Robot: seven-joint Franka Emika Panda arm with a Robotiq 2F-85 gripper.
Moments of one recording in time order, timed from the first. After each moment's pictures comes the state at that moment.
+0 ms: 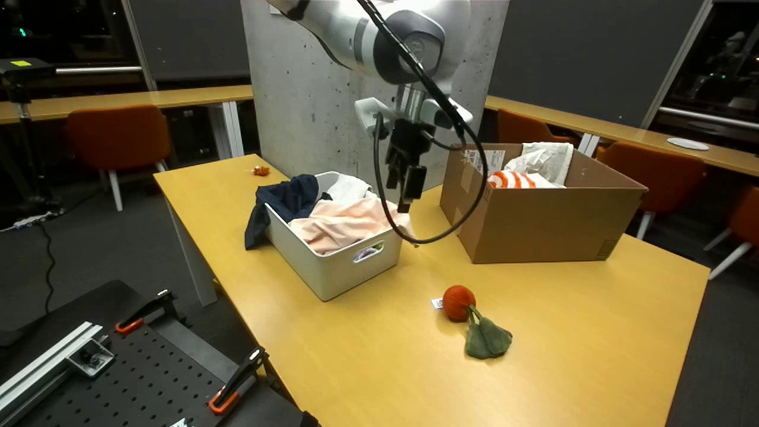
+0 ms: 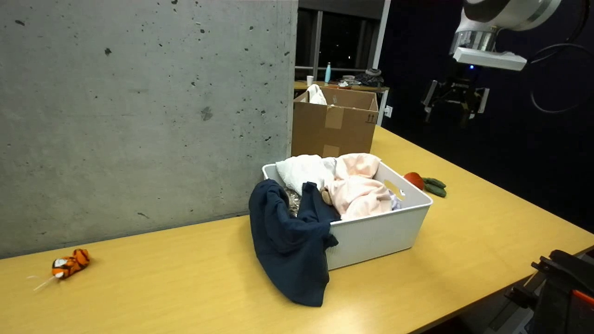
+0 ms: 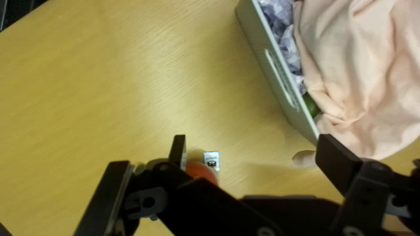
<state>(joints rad) -0.21 0.60 -0.14 -1.42 0.16 1.93 0.42</state>
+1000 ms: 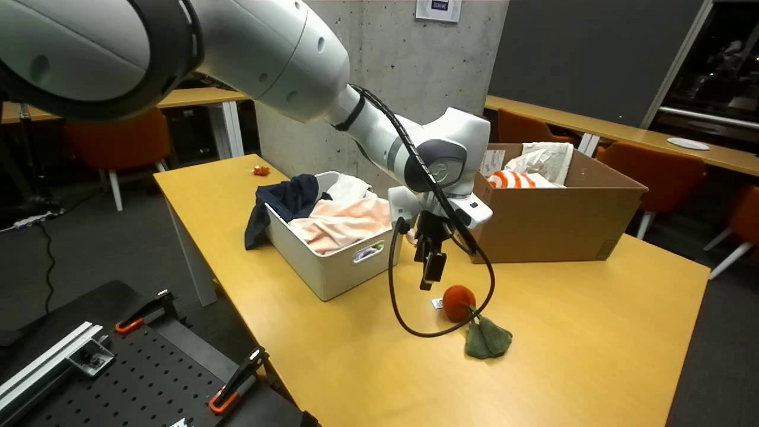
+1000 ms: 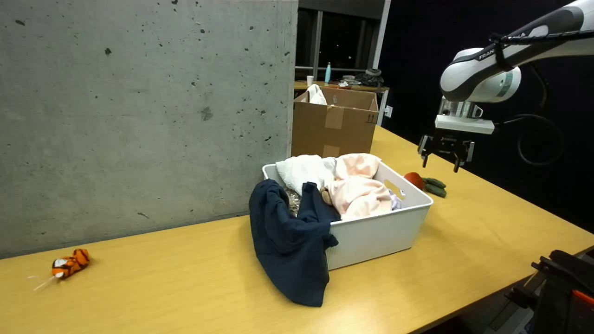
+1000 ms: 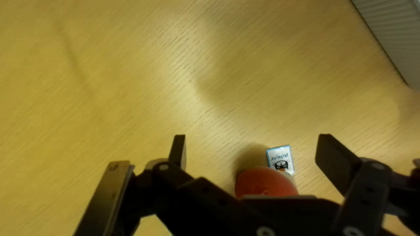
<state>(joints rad) -0.27 0.93 -0.18 -1.26 0.17 2.08 0.52</state>
